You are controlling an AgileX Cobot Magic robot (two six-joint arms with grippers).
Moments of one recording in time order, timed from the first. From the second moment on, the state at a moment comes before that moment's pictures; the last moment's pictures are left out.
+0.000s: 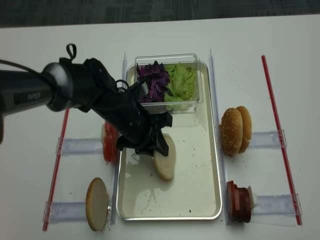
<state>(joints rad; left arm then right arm) -0.42 1.89 -1.05 -0.92 0.86 0.31 0.01 -0.02 -0.48 0.08 1.13 -0.01</state>
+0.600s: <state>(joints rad) -0.42 1.89 -1.05 -0.92 0.86 0.31 0.01 -0.02 -0.48 0.08 1.13 -0.01</state>
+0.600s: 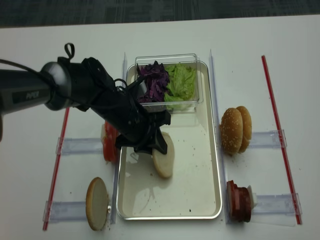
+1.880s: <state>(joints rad) -0.38 1.85 -1.05 -0.92 0.87 0.31 0.01 -0.02 -0.48 0.08 1.13 -0.01</state>
